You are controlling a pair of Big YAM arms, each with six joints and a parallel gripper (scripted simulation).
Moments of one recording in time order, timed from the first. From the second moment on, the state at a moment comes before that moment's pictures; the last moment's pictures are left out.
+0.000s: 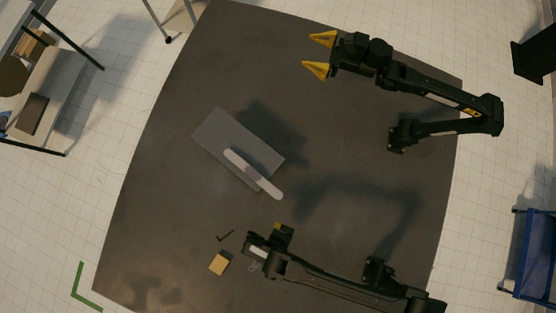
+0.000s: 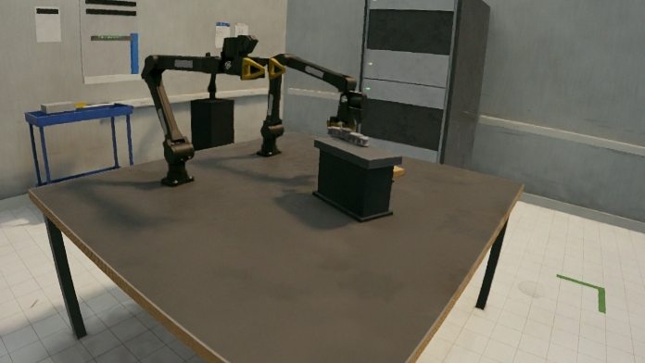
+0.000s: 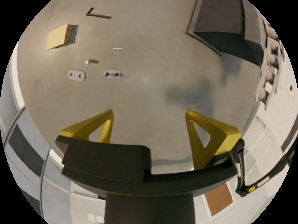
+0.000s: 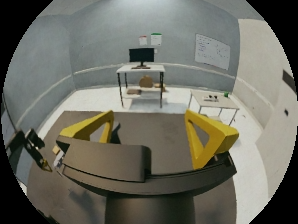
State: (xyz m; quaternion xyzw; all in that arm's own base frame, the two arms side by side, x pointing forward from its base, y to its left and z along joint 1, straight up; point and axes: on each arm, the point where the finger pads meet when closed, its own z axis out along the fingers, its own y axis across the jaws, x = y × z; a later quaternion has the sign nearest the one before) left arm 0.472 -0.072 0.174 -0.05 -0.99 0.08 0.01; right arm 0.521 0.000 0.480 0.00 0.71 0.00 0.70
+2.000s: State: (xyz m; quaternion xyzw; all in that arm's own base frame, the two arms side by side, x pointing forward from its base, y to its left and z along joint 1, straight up) left arm 0.553 -0.024 0.366 -0.03 -0.85 0.03 -0.52; right arm 0.387 -0.347 0.484 0.25 0.67 -0.25 0.66
